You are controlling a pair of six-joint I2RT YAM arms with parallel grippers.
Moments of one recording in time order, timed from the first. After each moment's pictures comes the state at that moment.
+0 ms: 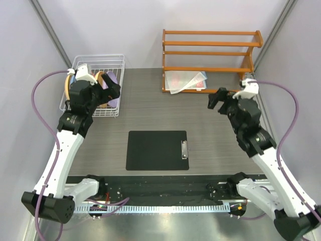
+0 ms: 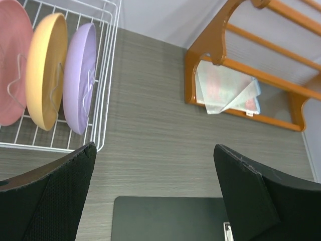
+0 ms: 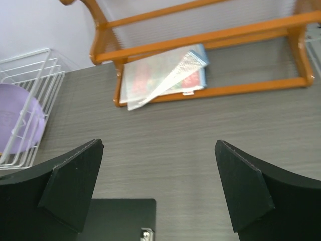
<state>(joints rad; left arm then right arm) -0.20 1.05 1.18 -0.39 -0.06 -0.45 0.38 0.87 0.98 -0.26 0.31 0.35</state>
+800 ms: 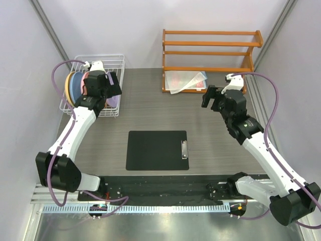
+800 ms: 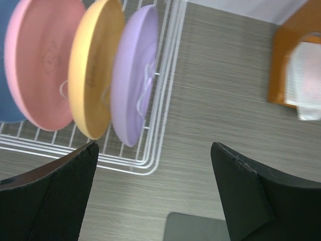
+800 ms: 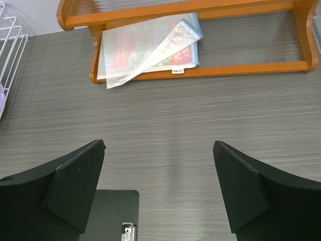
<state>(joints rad) -0.20 1.35 1.26 -0.37 -0.25 -0.29 0.38 1.02 0.98 -0.26 0.31 0.30</state>
